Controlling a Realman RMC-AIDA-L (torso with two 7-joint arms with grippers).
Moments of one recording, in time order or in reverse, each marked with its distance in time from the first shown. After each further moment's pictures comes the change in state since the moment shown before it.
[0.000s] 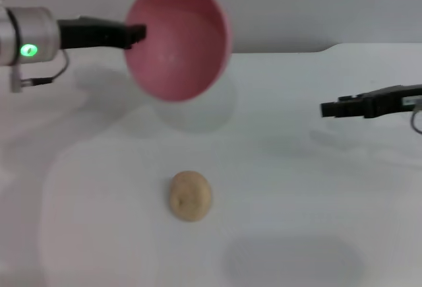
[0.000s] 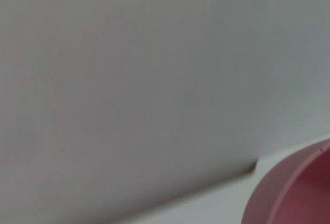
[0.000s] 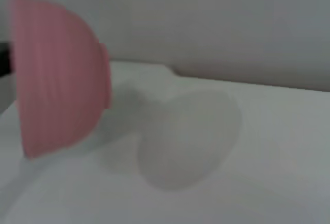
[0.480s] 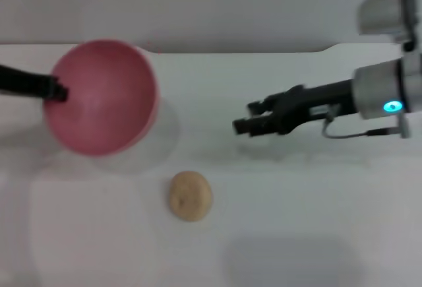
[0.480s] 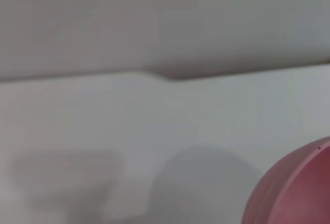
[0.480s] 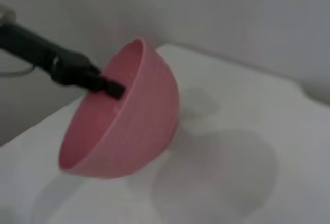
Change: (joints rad) left arm 0.051 -0.023 -0.175 0.307 0.480 0.436 -0.386; right arm 0.121 0.005 -0.282 0.233 0.245 0.135 -0.236
